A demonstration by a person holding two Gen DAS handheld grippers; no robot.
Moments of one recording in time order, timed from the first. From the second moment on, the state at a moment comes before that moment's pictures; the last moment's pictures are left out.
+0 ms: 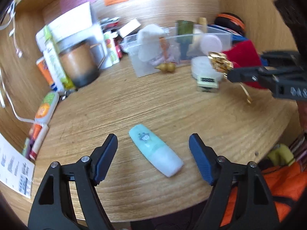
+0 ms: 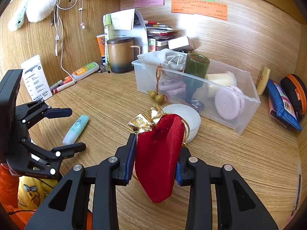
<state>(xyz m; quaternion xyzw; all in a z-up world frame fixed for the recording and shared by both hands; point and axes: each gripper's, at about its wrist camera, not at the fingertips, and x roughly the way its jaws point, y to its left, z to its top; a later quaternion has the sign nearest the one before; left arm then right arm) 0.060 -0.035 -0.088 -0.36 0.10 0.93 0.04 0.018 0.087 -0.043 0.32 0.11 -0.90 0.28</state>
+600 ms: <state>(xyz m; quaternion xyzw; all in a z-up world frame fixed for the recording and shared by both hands) 0.030 -0.057 -0.088 -0.38 -0.05 0.92 -0.02 -0.003 0.090 -0.024 0.30 0.10 -0.91 0.28</state>
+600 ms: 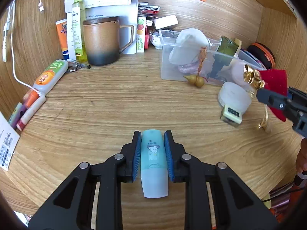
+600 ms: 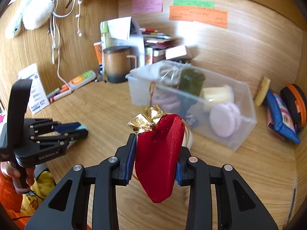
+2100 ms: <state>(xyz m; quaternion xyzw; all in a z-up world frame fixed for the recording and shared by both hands) -0.050 -0.021 -0.081 -0.43 0.03 0.90 0.09 -0.090 0.141 0.024 0.28 0.07 -0.94 0.19</state>
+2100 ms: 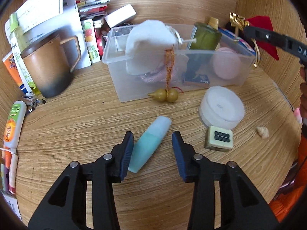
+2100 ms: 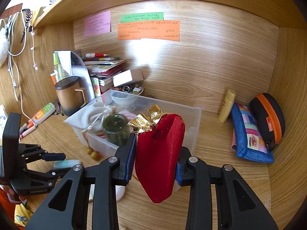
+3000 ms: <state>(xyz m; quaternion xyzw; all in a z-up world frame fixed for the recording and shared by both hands) -0.054 -0.045 -0.037 -0.36 -0.02 0.93 0.08 -0.154 0.114 -0.009 0.35 0.10 -0.91 0.19</state>
